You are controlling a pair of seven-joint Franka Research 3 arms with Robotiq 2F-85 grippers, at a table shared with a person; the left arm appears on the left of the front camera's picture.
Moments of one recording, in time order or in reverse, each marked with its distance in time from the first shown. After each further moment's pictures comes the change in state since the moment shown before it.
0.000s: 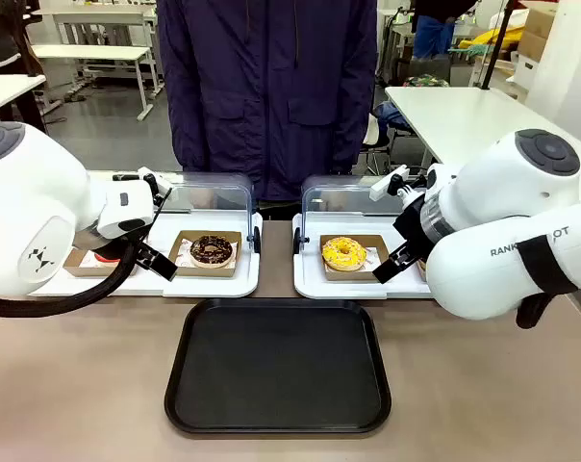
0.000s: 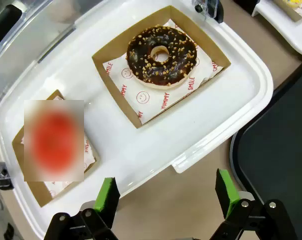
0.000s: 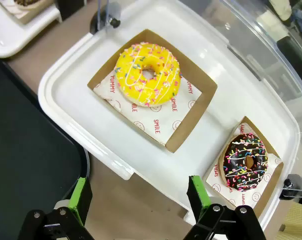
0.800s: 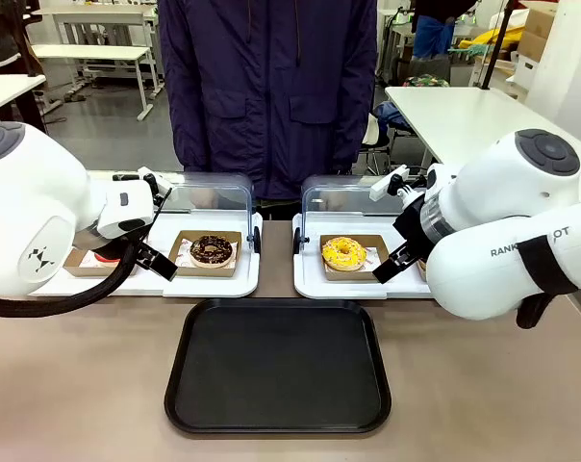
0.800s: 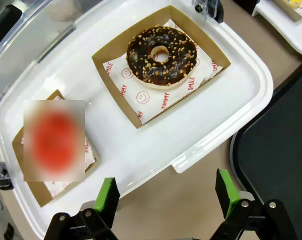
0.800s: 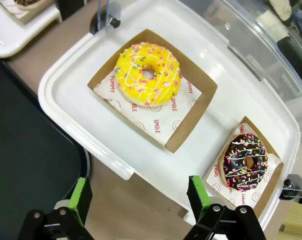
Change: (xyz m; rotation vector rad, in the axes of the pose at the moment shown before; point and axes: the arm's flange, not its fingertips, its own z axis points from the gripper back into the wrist) left arm 0.000 0.000 0.000 0.000 0.000 0.000; right arm 0.000 0.000 0.000 0.000 0.000 0.001
